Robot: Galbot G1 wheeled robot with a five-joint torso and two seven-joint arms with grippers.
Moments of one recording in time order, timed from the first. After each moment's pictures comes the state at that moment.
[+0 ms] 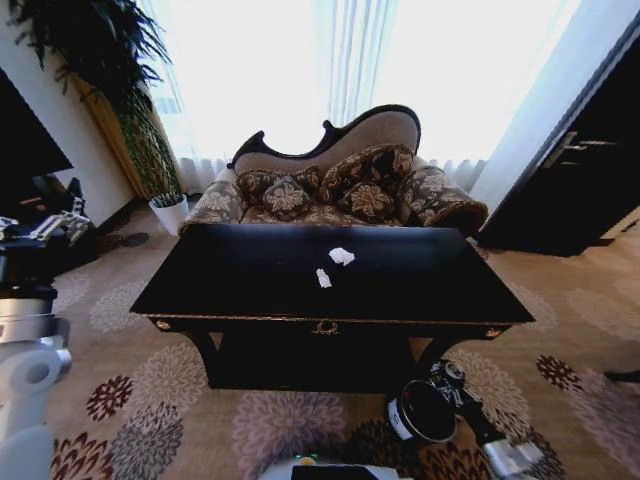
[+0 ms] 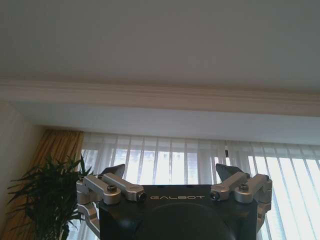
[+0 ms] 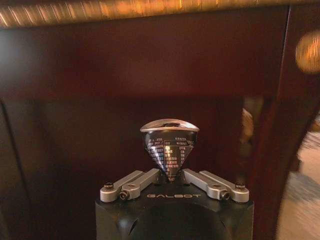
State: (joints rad) left arm 1.34 -1.05 -1.19 -2.23 -0.88 -0.08 0.12; right arm -1.57 1.25 0.88 1.32 0.45 0.46 -0.59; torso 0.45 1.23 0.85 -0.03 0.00
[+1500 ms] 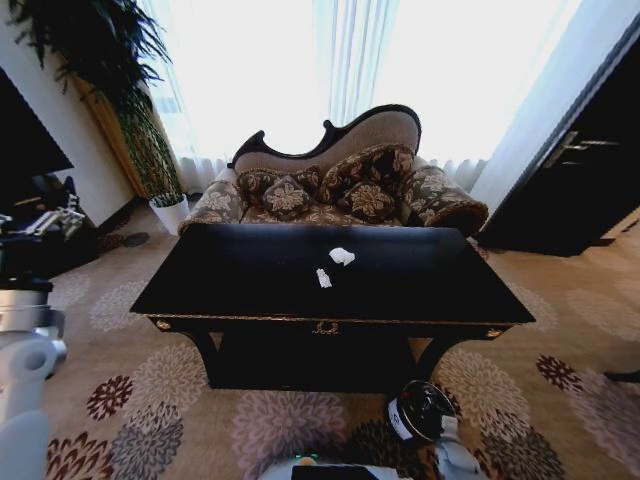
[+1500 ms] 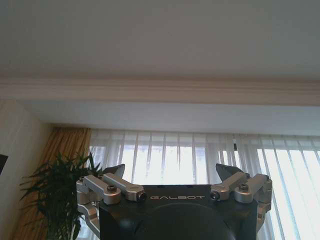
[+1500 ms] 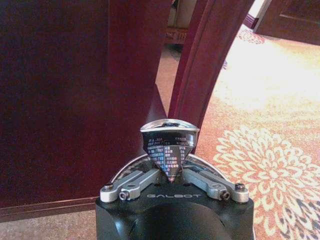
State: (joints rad) left arm 1.29 -1.00 -1.16 -2.13 -0.86 -0.09 0.12; right arm -1.19 1.24 0.56 0.77 0.27 0.21 0.03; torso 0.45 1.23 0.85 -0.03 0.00
